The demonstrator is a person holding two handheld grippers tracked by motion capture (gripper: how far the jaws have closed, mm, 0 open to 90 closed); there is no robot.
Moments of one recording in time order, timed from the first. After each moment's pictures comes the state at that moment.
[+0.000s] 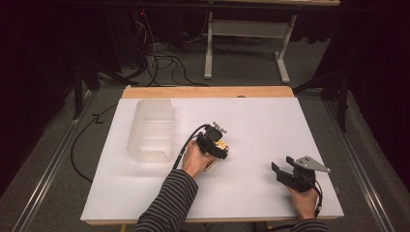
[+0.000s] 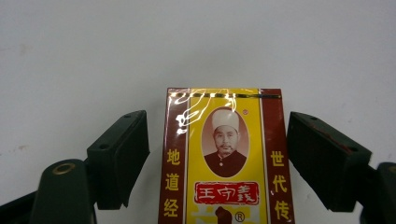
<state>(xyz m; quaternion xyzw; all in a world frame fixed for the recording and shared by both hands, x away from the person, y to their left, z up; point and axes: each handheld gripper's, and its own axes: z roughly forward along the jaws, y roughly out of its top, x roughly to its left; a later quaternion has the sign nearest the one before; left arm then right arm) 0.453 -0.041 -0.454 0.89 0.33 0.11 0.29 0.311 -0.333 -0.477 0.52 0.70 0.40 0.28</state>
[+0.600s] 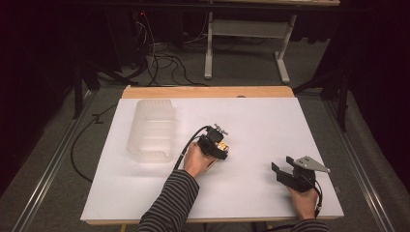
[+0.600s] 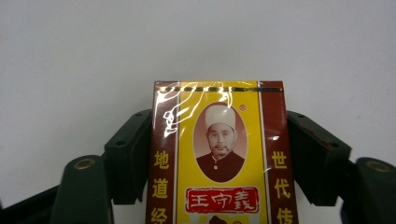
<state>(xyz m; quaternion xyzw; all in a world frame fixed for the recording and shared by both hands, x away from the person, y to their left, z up) 0.453 -0.046 -0.462 0.90 0.33 0.10 0.28 0.310 -0.333 -0.478 0.52 0.70 0.40 0.28</state>
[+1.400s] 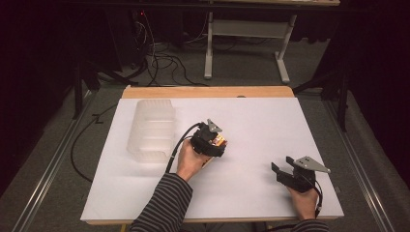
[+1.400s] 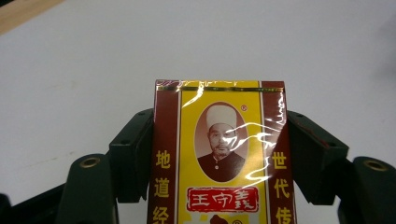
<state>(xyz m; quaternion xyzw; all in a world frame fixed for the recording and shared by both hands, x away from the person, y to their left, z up) 0.430 -0.019 -0.419 0.87 0.31 0.14 0.36 0.310 -0.333 -0.477 0.52 0.70 0.40 0.28</state>
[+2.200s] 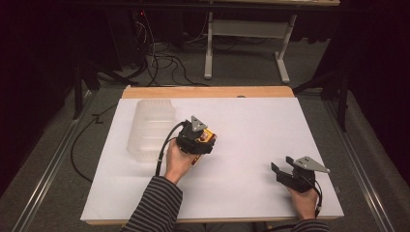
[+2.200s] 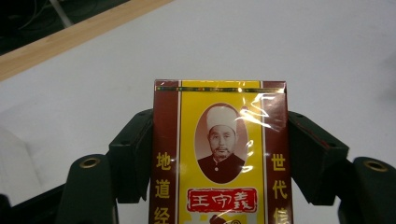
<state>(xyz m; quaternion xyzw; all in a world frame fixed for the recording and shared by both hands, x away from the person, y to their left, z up) 0.420 0.020 -0.400 0.83 0.34 0.18 0.40 0.310 -0.332 -0.477 0.52 0.70 0.40 0.29</state>
